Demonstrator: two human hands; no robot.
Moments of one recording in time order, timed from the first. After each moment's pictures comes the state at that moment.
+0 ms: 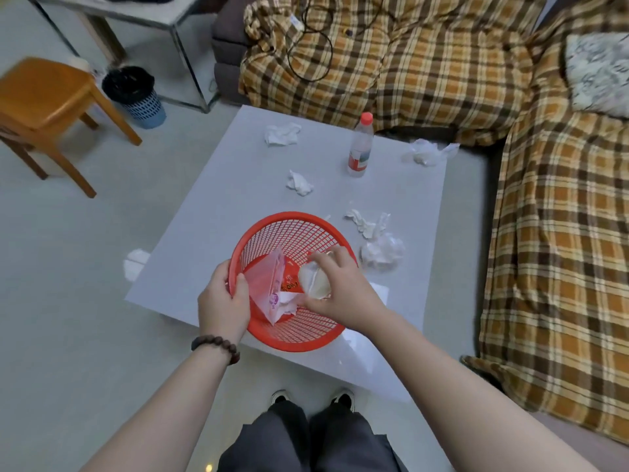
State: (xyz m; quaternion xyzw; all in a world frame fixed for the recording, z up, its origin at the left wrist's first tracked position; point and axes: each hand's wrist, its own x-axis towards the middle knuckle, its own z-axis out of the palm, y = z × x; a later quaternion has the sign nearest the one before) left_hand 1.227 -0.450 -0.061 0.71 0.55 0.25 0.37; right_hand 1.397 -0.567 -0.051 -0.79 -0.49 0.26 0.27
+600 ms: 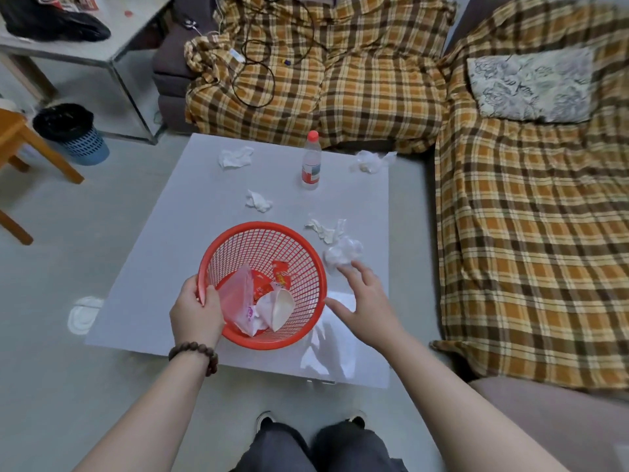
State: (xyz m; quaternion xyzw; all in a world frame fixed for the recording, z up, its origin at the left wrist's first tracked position) left_hand 1.224 -0.448 -0.056 0.70 0.55 0.24 0.40; right_hand 1.398 -0.653 -0.049 -0.88 -0.33 0.20 0.29
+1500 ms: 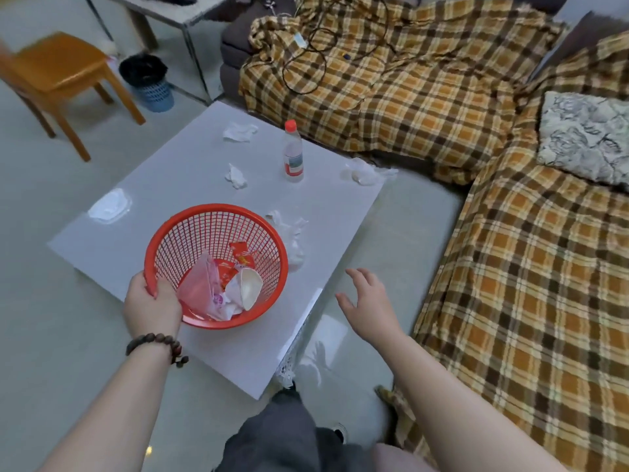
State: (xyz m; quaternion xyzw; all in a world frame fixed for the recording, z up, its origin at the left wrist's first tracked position) left_hand 1.379 -0.654 -0.049 0.52 0.74 0.35 0.26; right_hand 1.653 -0.806 -0.069 -0.82 -0.43 0.29 0.22
